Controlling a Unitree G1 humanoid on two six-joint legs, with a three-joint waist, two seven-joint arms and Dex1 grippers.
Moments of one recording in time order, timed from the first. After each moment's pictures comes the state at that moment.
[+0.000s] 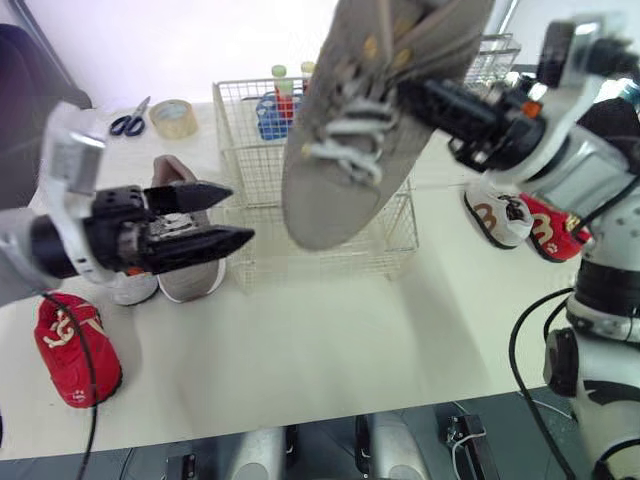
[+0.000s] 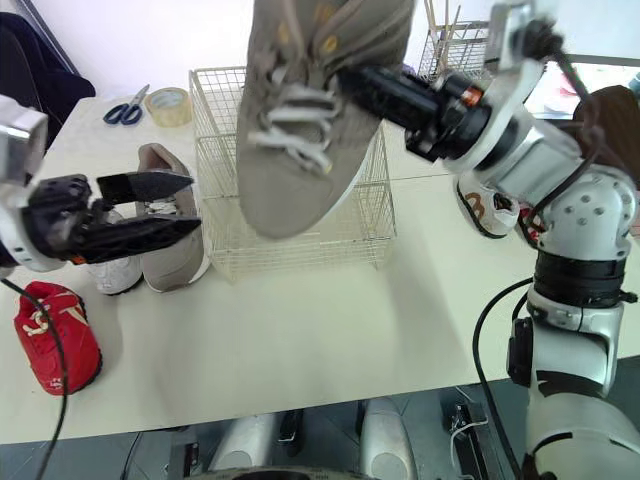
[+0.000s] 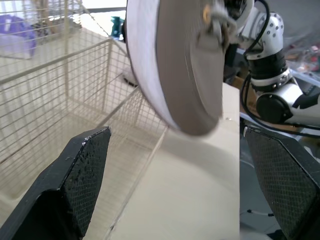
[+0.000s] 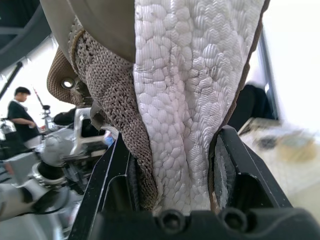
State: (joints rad) left arm -0.29 1.15 0.53 -0.47 -1.58 1.02 -0.58; right arm -0.94 -0.66 -0.20 -0.02 1.21 0.81 0.79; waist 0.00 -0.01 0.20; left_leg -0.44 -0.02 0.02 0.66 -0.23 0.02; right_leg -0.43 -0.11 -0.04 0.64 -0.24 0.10
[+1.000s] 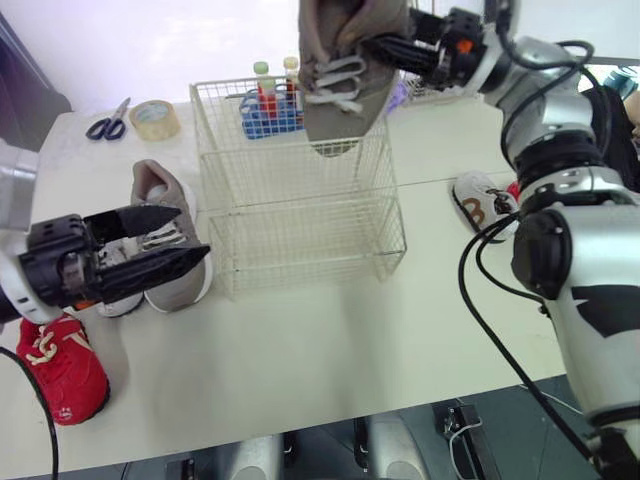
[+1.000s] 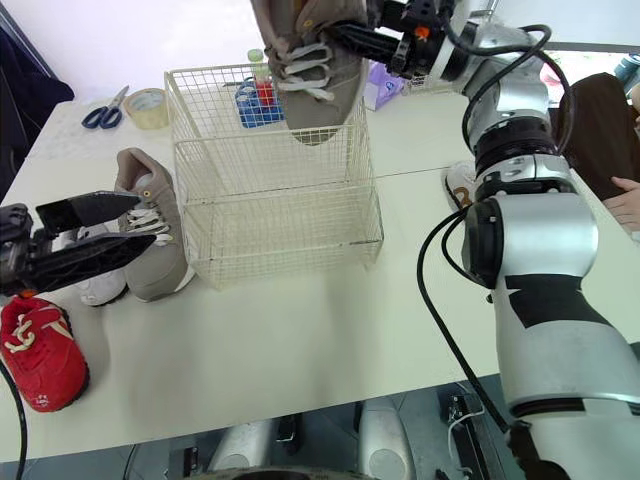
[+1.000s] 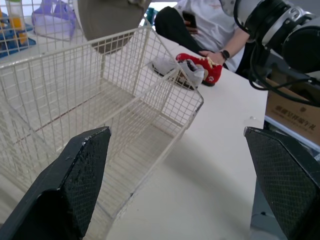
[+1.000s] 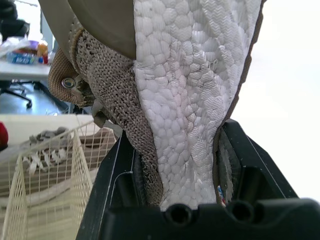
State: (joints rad) left arm -0.01 1.12 0.84 -0.56 -1.65 1.03 -0.52; right arm -1.57 -0.46 -0.09 1.25 0.29 -0.19 1.36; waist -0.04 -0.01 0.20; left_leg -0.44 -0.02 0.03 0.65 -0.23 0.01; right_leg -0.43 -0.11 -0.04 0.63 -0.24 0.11
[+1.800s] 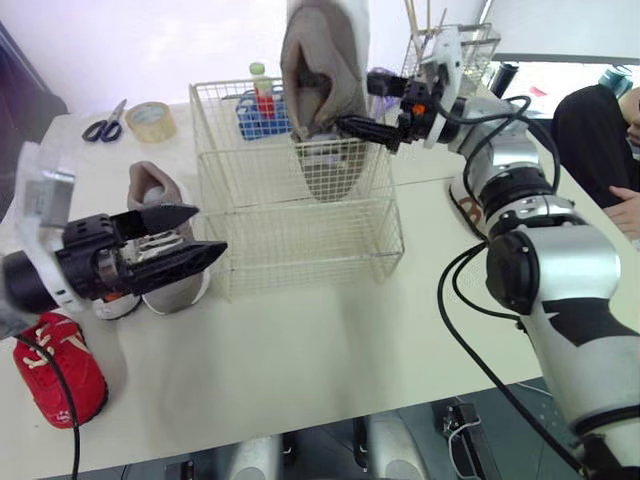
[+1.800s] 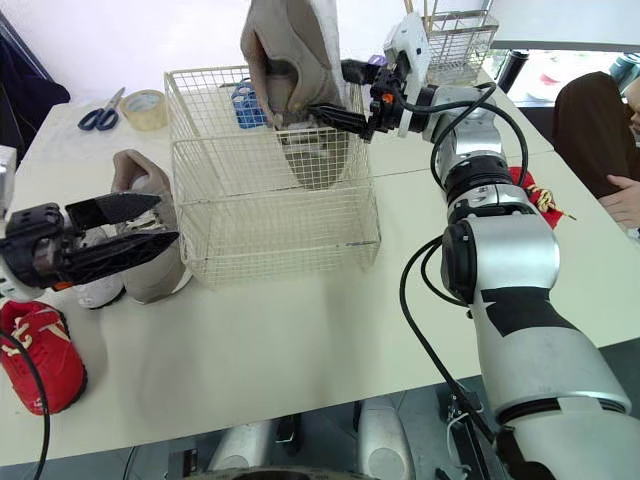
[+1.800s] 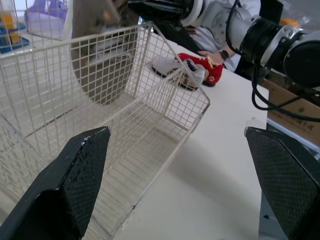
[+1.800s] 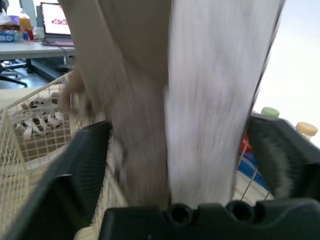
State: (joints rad) left arm -0.05 1.10 0.68 -0.56 -1.56 0.95 -0.51; right arm -1.47 -0.39 -0.12 1.32 0.16 -0.22 1.25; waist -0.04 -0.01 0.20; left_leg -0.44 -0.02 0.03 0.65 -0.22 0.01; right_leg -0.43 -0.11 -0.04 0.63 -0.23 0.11
